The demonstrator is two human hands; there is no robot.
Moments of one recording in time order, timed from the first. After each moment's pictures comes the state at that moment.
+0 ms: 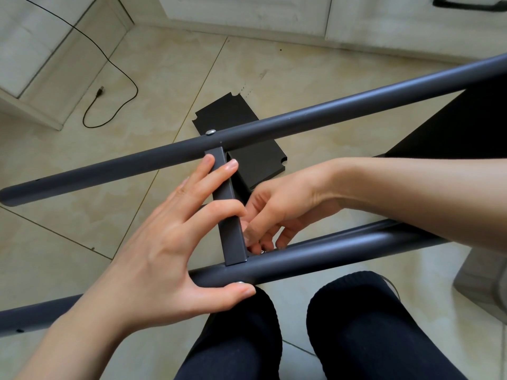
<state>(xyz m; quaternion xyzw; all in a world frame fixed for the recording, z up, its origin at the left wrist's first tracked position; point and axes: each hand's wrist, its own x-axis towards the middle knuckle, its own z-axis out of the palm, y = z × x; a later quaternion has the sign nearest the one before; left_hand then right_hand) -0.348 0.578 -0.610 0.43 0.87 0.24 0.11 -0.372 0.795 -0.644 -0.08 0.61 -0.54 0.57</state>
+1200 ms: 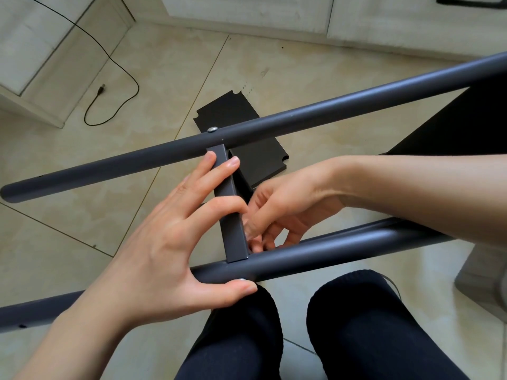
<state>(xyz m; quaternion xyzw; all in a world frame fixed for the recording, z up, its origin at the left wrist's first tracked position) -0.348 0.579 -0.609 0.42 0.87 0.24 0.11 -0.372 0.796 -0.646 -0.05 0.57 -0.56 0.60</state>
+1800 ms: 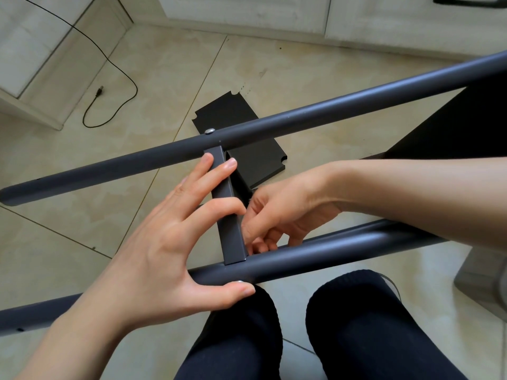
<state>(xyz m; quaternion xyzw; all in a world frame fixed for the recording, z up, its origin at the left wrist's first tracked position) -0.349 0.579 -0.610 0.42 0.87 0.24 0.11 -0.370 0.791 -0.646 -0.04 0.60 -0.53 0.60</state>
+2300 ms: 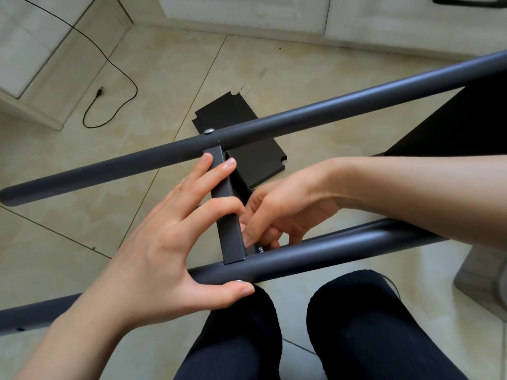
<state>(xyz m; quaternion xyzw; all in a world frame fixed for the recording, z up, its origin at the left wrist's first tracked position) -0.349 0.579 -0.609 0.42 0.87 0.24 0.12 -0.372 0.793 -0.642 -0.05 0.59 -0.53 0.61</state>
